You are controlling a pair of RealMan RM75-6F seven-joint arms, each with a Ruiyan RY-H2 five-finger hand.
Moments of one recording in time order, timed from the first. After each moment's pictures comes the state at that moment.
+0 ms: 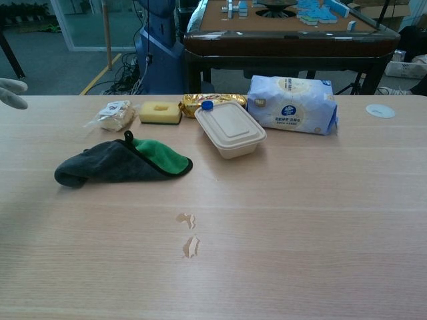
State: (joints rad) left arm -0.42 -1.12 -0.09 -1.50 1.59 1.08 -0.22; right arm 0.11 -0.94 0.00 -1.70 -1.70 1.52 0.07
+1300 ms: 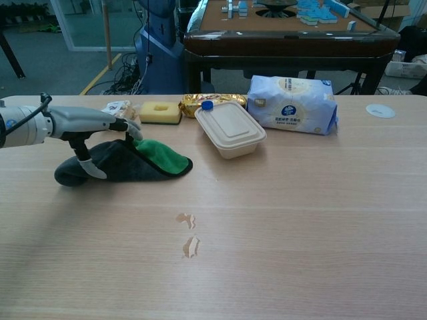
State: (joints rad) left arm -0.88 -1.52 -0.09 -1.03 1.48 0.60 -0.20; right arm 0.11 -0.93 0.00 -1.72 -1.65 1.47 0.04
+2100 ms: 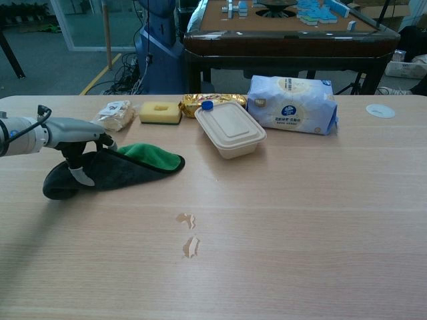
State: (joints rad) left arm -0.87 -1.57 -0.08 -0.95 1.31 0.53 -0.07; right arm 0.11 -0.93 0.00 -1.70 -1.64 1.46 0.06
